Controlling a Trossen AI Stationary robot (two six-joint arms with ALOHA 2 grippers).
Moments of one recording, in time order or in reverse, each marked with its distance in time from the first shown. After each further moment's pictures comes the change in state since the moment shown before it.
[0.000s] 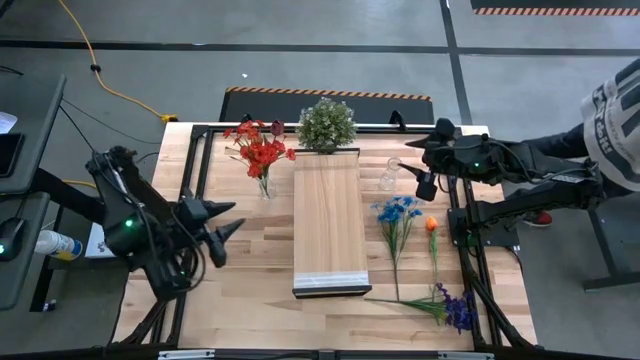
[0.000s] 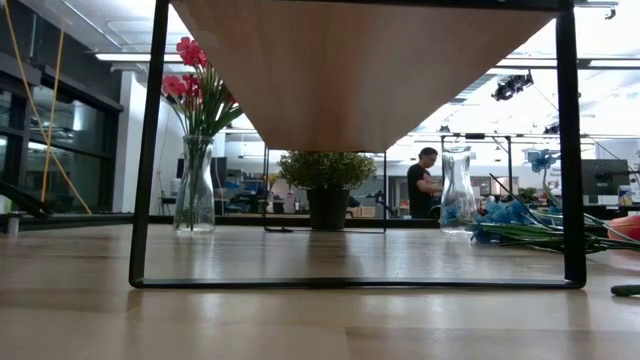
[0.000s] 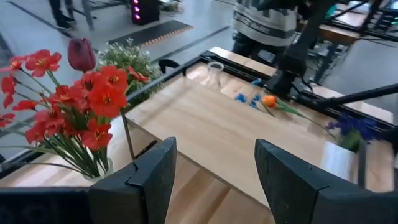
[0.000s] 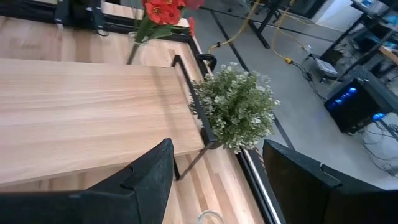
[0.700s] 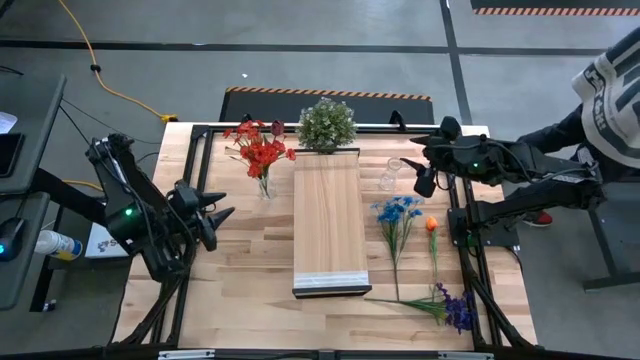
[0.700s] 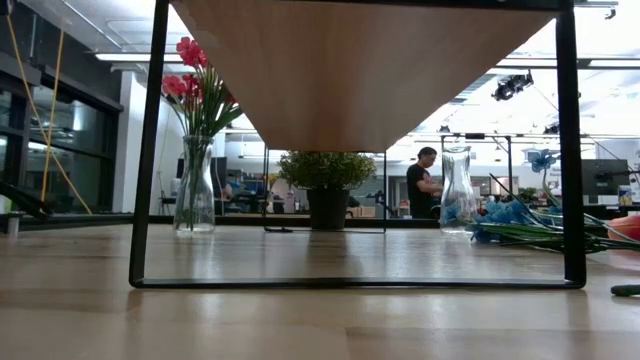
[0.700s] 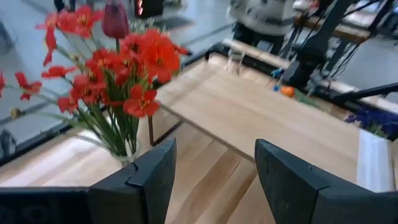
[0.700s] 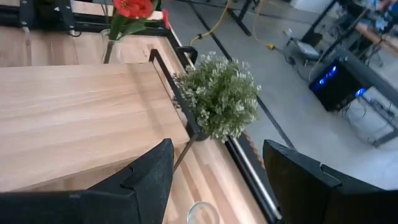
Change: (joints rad) left arm -0.048 -0.223 -0.319 0.001 -0.013 -0.128; right arm -0.001 0.000 0.000 -0.033 0.094 0.105
